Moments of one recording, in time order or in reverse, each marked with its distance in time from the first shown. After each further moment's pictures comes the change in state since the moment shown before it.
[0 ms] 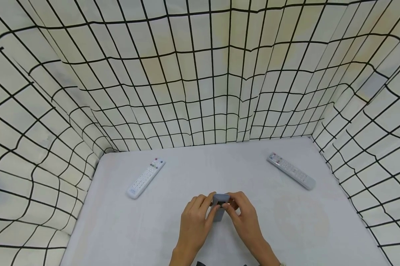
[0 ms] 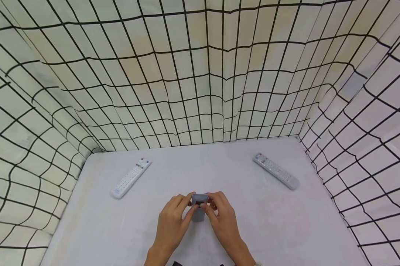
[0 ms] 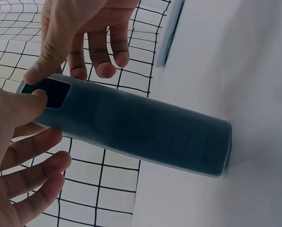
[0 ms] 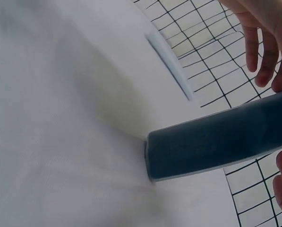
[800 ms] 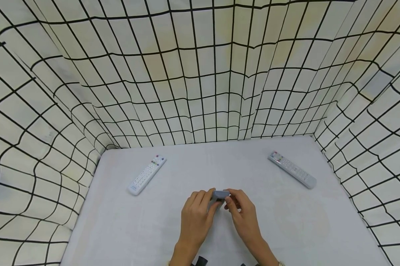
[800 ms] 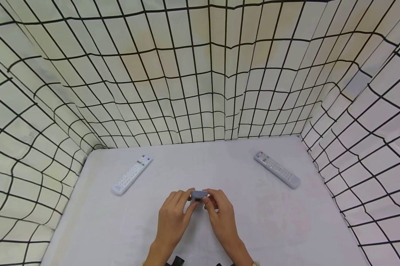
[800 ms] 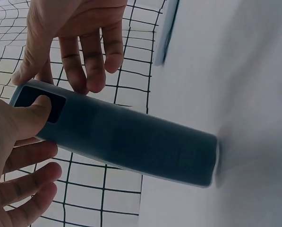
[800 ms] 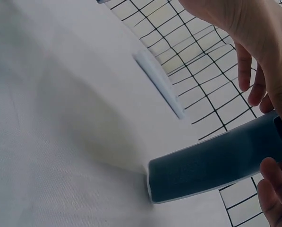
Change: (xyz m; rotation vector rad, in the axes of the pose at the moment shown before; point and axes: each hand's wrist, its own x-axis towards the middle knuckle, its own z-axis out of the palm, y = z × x) left_hand 0.006 0.003 0.000 0.073 0.058 0.020; right_hand 0.004 -0.016 0.000 0.151 -0.010 0.185
